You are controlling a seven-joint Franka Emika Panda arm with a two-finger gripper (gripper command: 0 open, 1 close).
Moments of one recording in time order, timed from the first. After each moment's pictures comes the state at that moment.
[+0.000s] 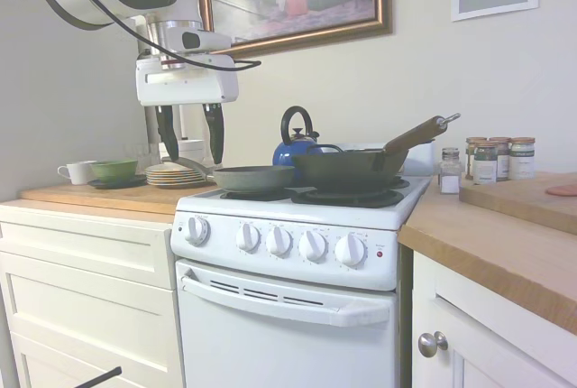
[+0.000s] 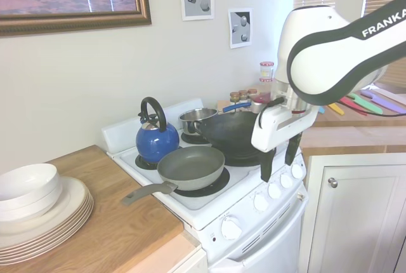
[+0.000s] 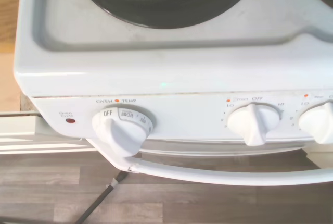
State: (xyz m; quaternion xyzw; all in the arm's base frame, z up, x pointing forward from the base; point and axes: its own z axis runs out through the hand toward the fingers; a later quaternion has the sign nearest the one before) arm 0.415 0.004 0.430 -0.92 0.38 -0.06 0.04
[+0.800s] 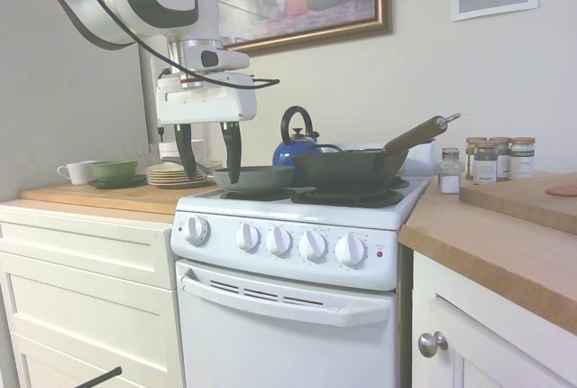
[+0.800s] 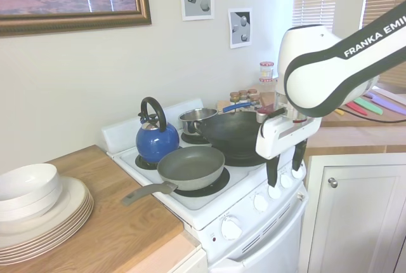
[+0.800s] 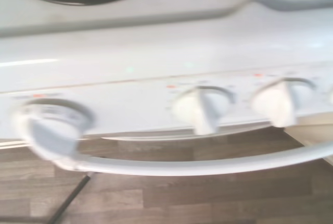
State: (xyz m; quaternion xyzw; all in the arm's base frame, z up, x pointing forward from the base) arm 0.426 -0.039 0.397 -0.91 0.42 -0.04 0.01
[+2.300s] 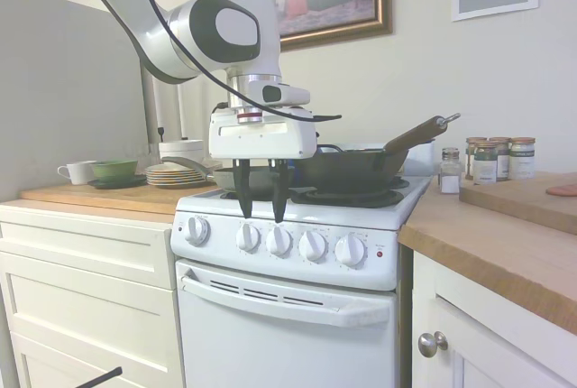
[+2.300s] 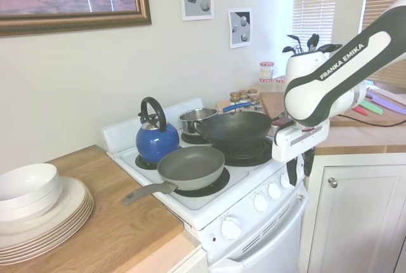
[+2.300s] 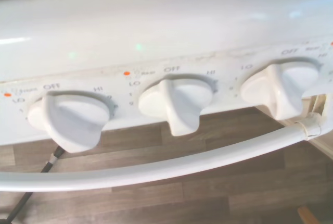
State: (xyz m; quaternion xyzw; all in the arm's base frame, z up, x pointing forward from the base) arm 0.451 -0.120 0.342 -0.90 0.44 -0.01 -0.02
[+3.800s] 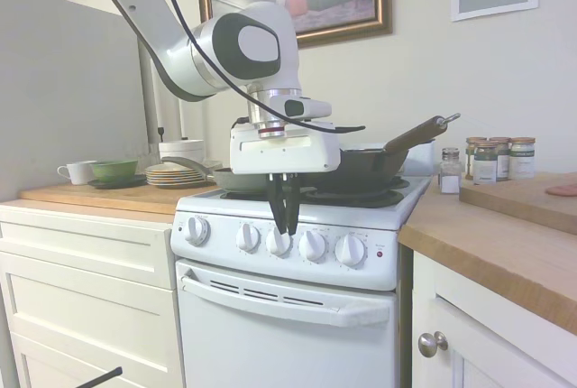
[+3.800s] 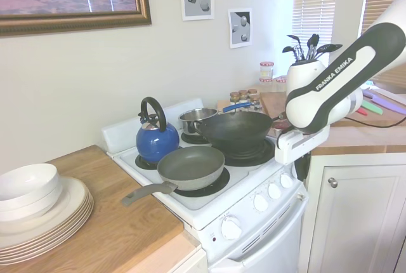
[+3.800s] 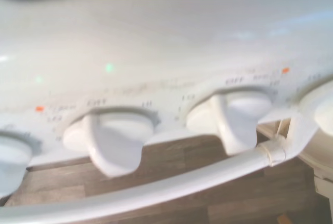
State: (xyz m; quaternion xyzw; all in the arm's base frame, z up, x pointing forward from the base) arm 0.467 -0.151 0.315 -0.89 0.44 -0.02 -0.04
